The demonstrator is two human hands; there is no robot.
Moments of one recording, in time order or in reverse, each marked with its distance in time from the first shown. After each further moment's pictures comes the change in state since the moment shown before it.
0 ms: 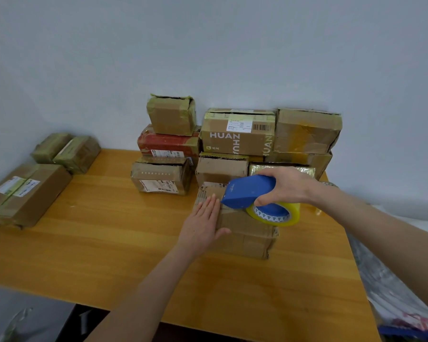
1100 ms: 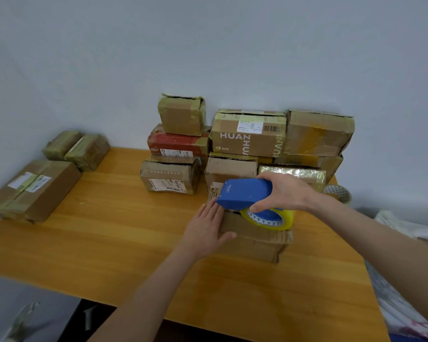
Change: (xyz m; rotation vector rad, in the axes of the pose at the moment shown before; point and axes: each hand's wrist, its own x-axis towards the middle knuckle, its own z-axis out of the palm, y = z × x) left_hand -0.015 -0.013 -0.001 -0.155 0.042 0.014; right_hand 0.004 -0.028 0.018 0.001 0.017 0.034
